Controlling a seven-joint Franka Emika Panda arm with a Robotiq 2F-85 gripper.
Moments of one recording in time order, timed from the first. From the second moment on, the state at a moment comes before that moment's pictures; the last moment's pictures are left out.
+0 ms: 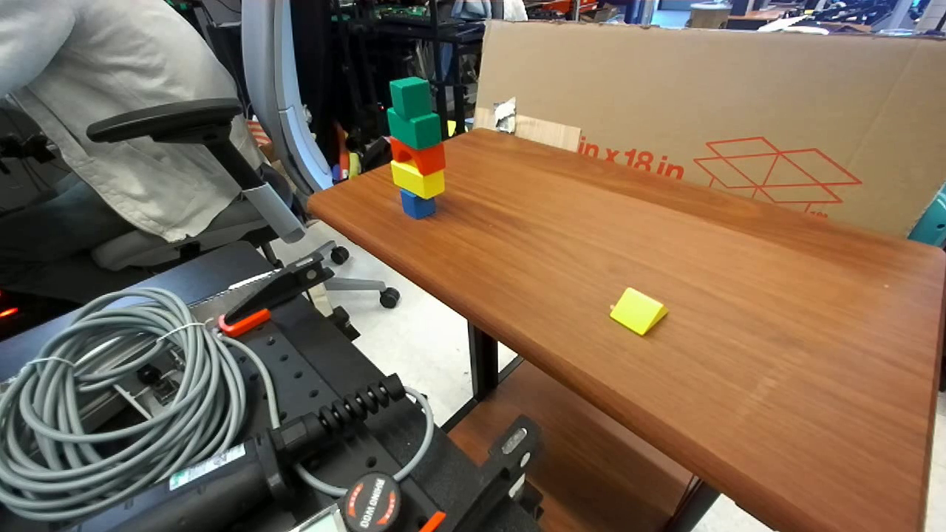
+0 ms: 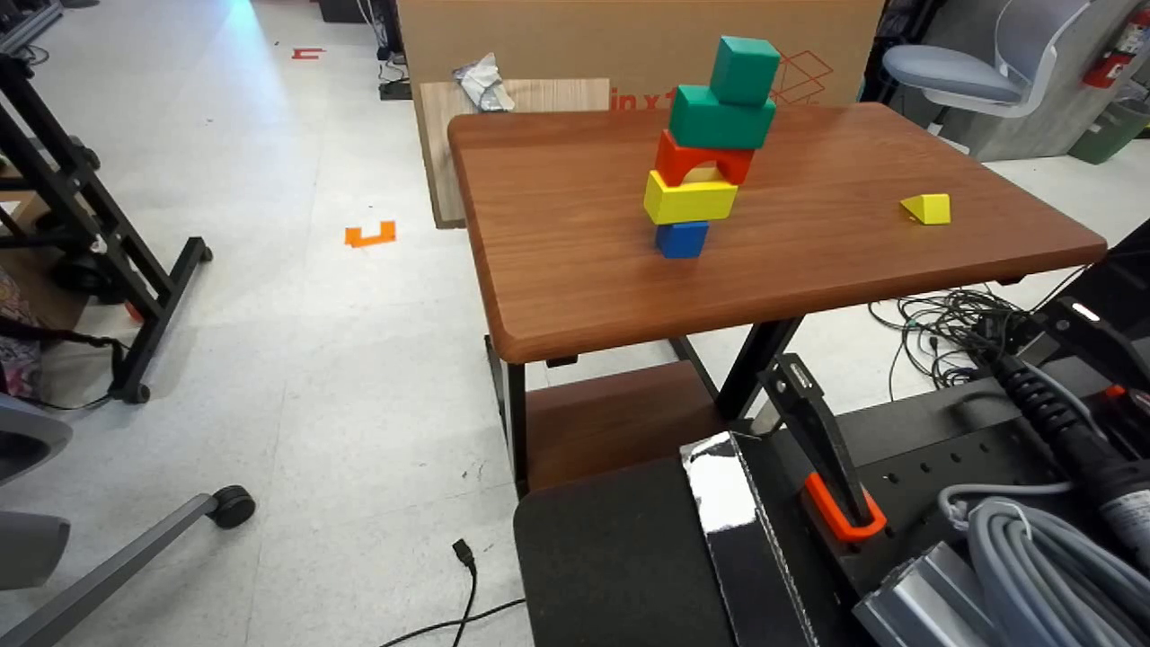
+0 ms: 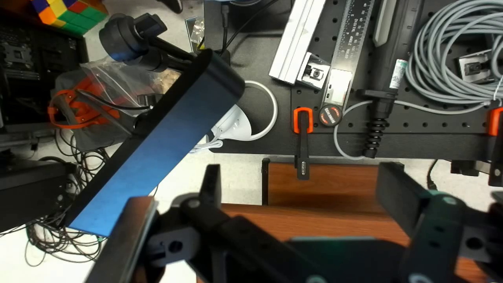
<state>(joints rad) -0.16 -0.54 -0.08 -2.63 -0.30 1.91 -0.13</state>
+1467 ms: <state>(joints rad) -0.11 0.23 -0.07 -2.29 -0.21 2.27 0.03</state>
